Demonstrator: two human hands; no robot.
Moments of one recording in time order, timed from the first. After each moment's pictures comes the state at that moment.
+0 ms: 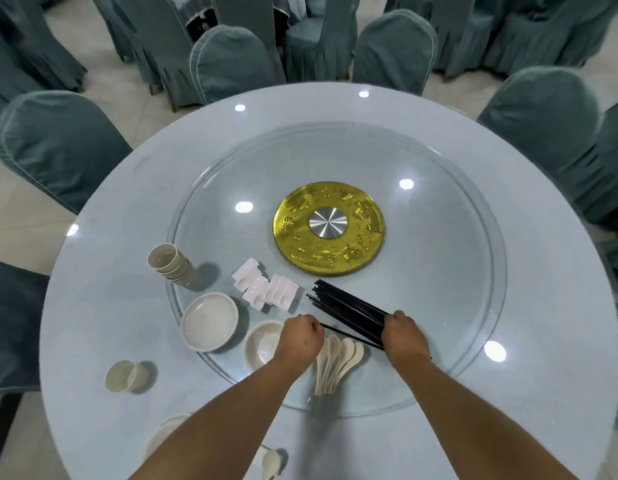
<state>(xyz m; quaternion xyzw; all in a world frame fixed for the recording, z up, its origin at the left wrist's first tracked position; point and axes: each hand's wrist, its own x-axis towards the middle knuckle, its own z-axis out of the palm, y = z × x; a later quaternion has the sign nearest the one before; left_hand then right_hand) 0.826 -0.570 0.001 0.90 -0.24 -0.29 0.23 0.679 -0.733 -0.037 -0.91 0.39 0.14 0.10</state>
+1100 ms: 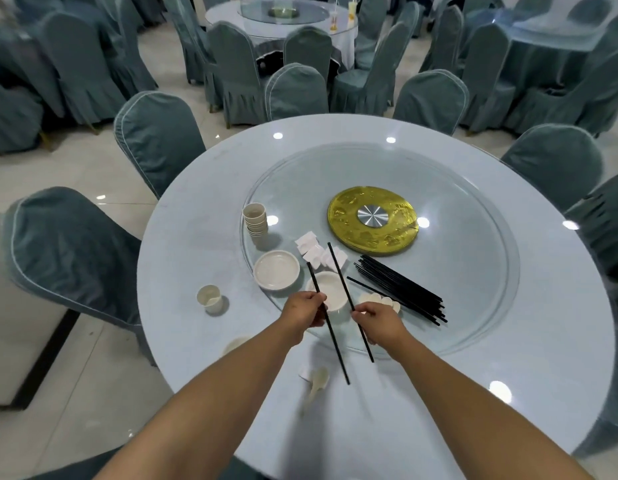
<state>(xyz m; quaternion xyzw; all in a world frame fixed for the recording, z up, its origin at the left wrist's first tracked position) 0.802 -0.394 0.060 0.70 0.01 -0.41 0.59 0.672 -0.536 0.055 -0.72 0.38 0.01 0.57</state>
